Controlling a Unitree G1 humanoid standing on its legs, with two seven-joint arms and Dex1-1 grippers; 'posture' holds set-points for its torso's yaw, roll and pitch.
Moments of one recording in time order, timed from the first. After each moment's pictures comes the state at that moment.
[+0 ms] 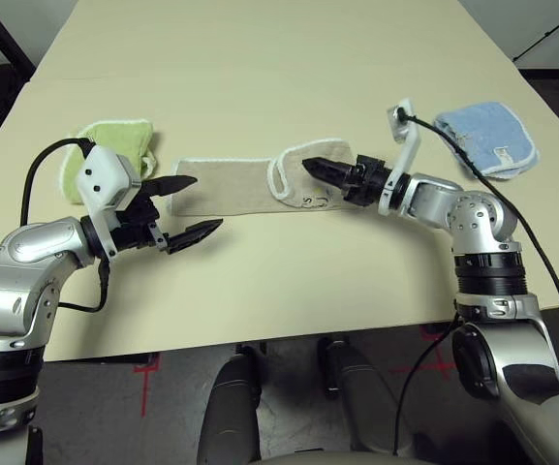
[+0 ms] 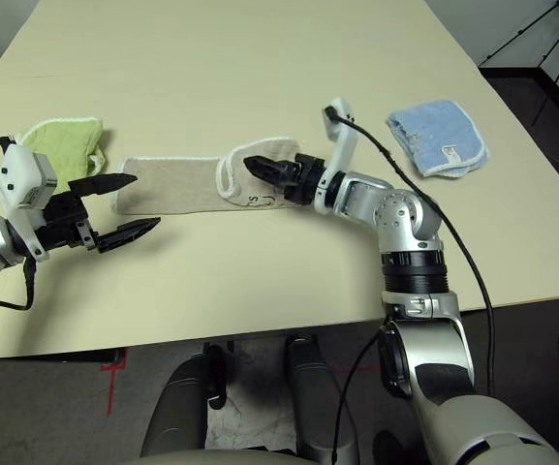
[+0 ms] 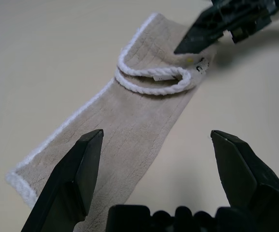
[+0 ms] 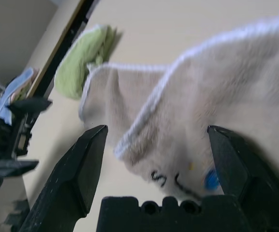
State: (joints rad) left arm -0.26 0.83 0.19 -0.18 -0.47 0.34 -0.97; right arm -0.73 -0.18 -0.10 0.16 0.72 1.02 0.46
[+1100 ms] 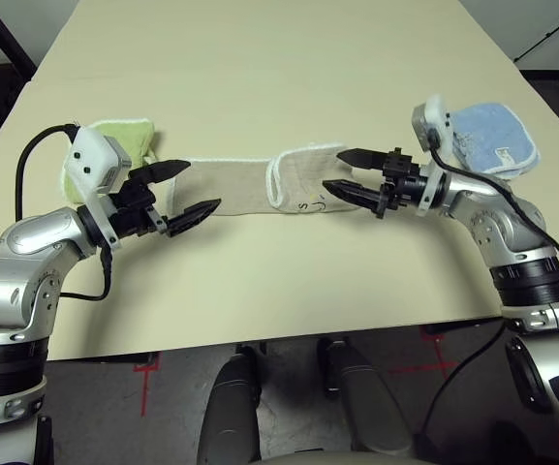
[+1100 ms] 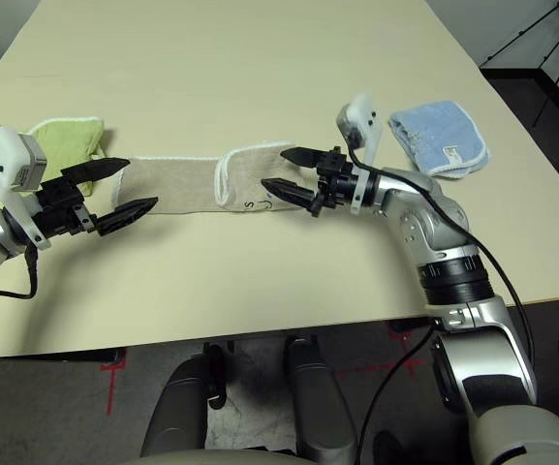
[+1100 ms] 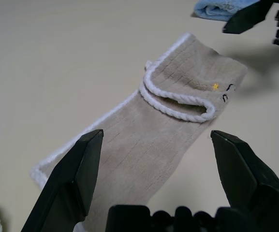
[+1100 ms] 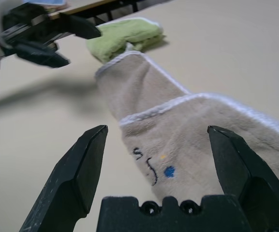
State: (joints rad) left arm -0.30 0.80 0.23 -0.19 -0.52 0.45 -0.86; right arm -0.63 -0.46 0.06 0.20 0.46 0.29 1.08
